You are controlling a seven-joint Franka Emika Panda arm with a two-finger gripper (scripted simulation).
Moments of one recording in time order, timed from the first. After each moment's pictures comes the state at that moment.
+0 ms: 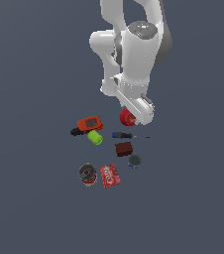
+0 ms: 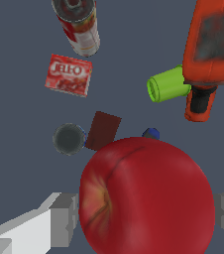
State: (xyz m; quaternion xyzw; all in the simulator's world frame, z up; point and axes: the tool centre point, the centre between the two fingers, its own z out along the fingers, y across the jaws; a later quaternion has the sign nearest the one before) arm -0.064 0.072 0.229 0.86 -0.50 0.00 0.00
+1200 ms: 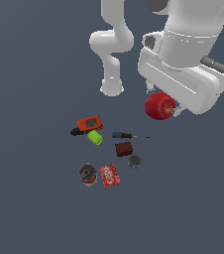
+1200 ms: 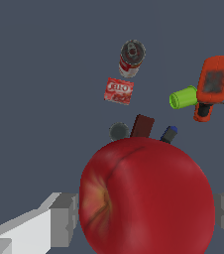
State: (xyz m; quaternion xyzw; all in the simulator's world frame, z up) arm 0.033 0.136 0.377 0.87 -0.50 0.00 0.00
